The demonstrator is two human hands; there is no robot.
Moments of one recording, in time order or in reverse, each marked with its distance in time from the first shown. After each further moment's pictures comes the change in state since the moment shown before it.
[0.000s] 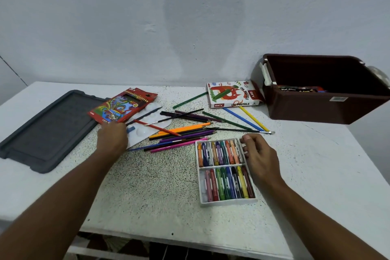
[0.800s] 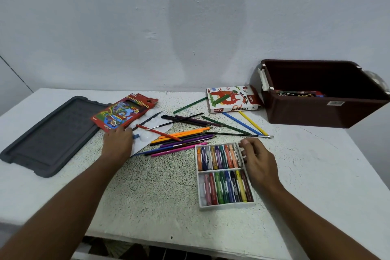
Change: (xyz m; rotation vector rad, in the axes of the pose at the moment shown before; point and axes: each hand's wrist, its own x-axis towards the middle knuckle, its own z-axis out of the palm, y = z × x) left_hand -0.011 0.010 -0.004 0.108 -0.030 0.078; right_hand 0.001 -0.001 -0.001 0.012 -0.015 -0.001
